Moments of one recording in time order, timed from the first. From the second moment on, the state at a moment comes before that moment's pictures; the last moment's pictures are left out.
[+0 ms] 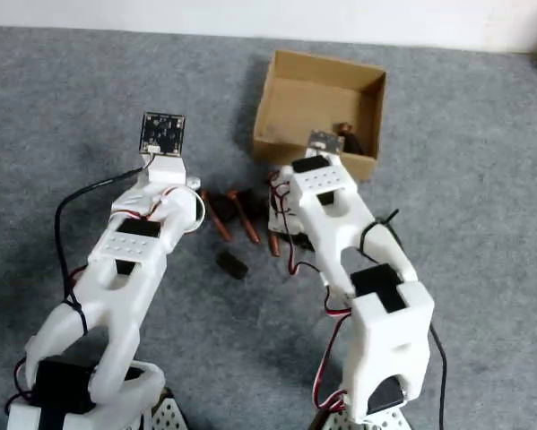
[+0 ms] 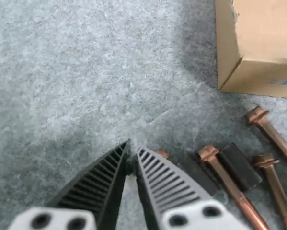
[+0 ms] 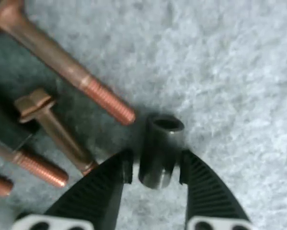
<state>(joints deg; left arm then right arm) 1.7 -17.1 53.3 13.7 7.1 -24.7 24.3 4.1 67.6 -30.5</state>
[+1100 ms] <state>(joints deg) 1.8 -17.1 53.3 13.7 7.1 -10.6 20.0 0.6 76.6 -20.8</state>
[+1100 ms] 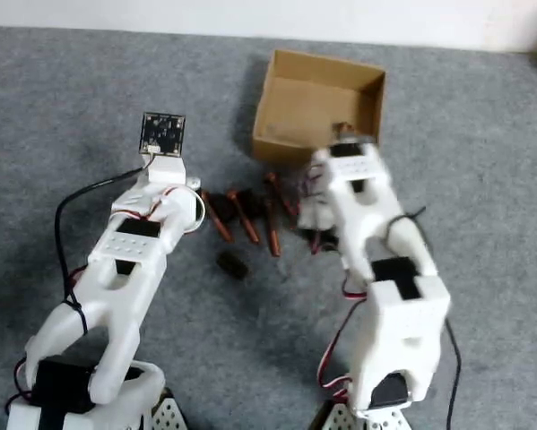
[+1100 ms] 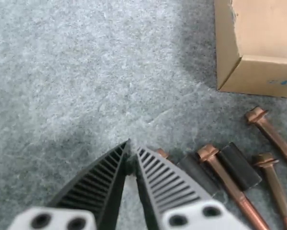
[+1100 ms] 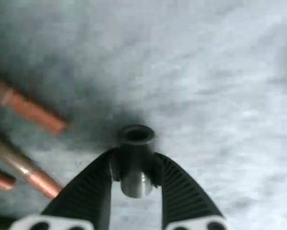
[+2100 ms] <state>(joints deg) 7.4 17.8 7.9 61.7 30.5 -4.8 4.2 13.1 69.8 -16.0</state>
